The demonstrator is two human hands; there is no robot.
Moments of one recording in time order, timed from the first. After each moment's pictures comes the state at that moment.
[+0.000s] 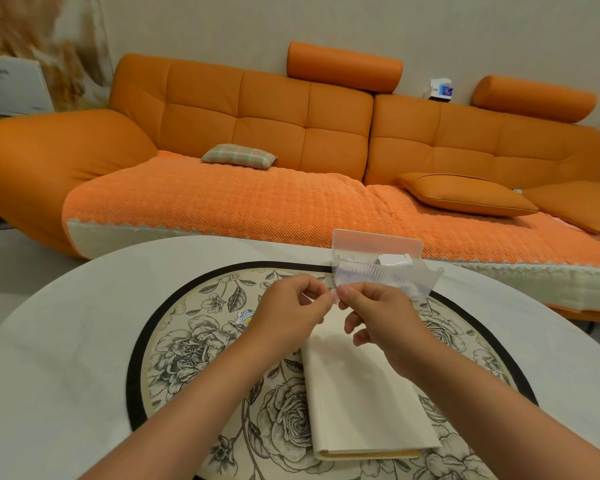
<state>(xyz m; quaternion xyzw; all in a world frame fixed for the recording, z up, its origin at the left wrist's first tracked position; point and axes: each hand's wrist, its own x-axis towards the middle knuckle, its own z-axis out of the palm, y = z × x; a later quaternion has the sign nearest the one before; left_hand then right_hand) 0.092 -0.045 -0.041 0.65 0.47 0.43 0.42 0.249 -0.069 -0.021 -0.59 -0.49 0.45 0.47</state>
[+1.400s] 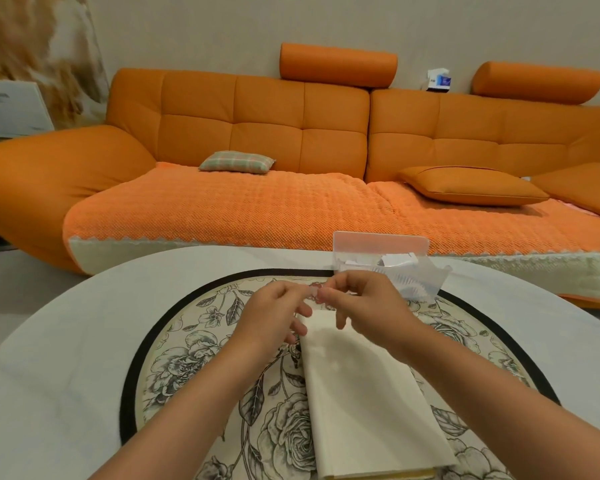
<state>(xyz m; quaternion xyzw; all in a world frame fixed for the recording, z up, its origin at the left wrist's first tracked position) 0.084 -0.035 -0.031 0.53 0.51 0.42 0.53 0.251 -0.042 -0.019 -0.55 -0.61 0.38 0.42</state>
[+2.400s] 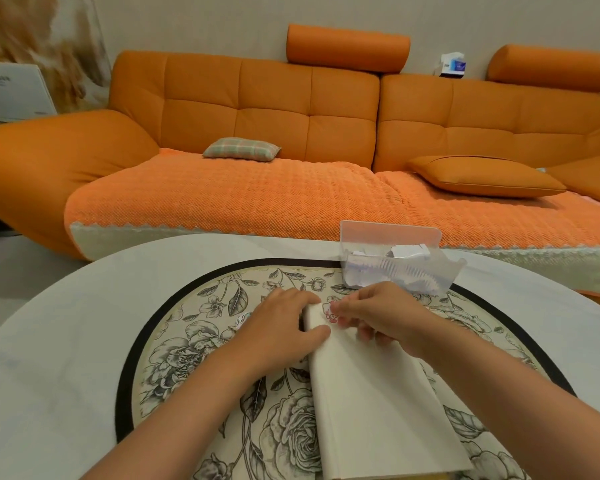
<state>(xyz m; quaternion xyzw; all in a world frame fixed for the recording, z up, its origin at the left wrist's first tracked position) 0.078 -0.013 -0.075 0.80 0.51 0.19 0.23 0.264 -0.025 -0.036 -0.67 -0.52 0.45 0.27</state>
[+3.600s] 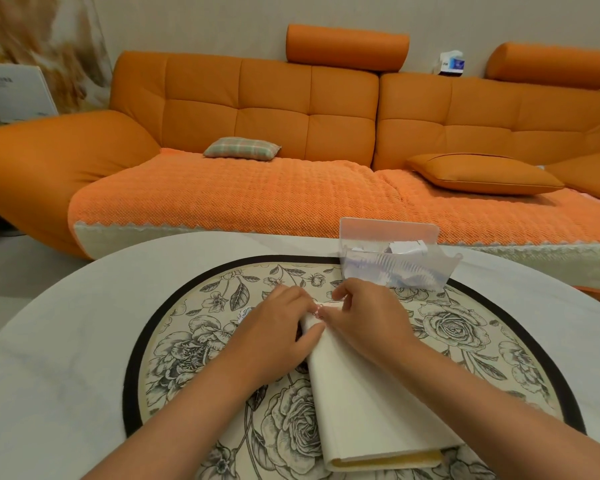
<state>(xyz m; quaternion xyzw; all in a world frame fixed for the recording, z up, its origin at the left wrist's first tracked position) 0.068 -0.027 -0.088 0.85 0.44 0.28 0.09 0.246 -0.032 -0.067 -0.70 -0.67 0.07 0.23</state>
